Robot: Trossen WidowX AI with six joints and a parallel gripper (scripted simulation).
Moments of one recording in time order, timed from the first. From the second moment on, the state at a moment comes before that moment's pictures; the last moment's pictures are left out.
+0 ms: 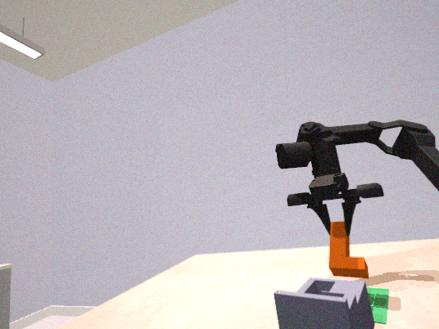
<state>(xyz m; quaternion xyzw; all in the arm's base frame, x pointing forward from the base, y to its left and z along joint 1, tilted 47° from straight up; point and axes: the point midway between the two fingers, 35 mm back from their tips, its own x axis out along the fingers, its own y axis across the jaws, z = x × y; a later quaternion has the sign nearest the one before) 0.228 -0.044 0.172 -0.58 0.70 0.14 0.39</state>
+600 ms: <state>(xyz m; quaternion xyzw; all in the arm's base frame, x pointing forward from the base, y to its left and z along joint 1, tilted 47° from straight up) 0.228 -0.065 0.151 -0.58 0.71 0.14 0.38</state>
